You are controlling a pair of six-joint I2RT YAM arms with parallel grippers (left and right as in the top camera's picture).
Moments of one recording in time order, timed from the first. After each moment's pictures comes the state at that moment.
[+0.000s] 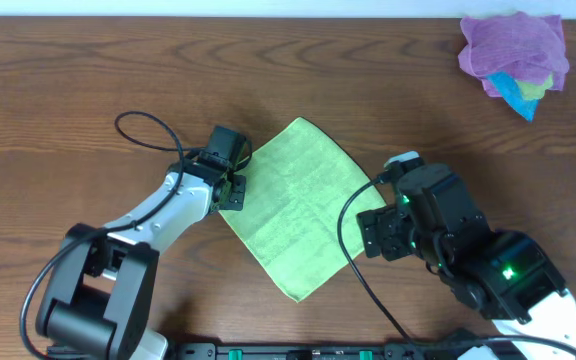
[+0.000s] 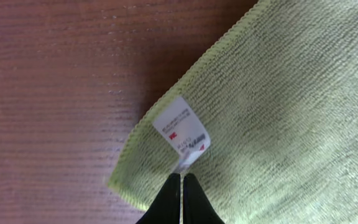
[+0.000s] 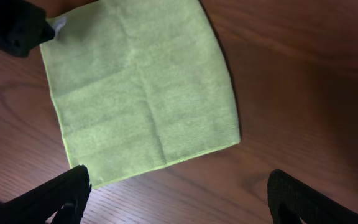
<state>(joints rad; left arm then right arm) -0.37 1.71 0.92 -0.50 -0.10 -0.24 0.58 1.02 1.10 -1.07 0.08 0.26</state>
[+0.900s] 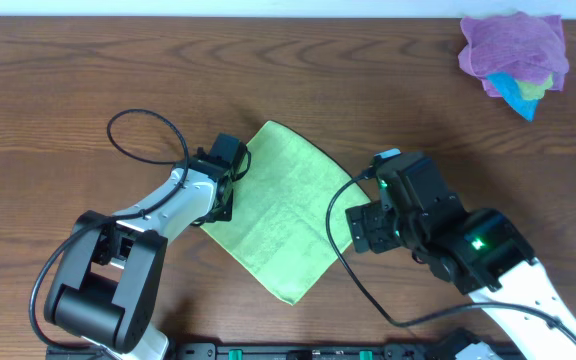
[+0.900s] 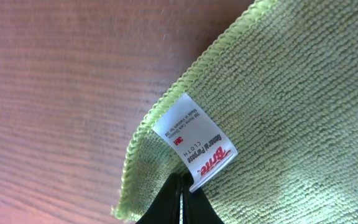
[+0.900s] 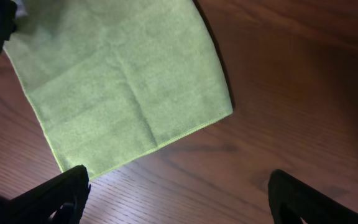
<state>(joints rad) -0.37 1.76 0.93 -0.70 -0.28 -0.35 0.58 1.13 1.10 -1.06 0.06 0.27</state>
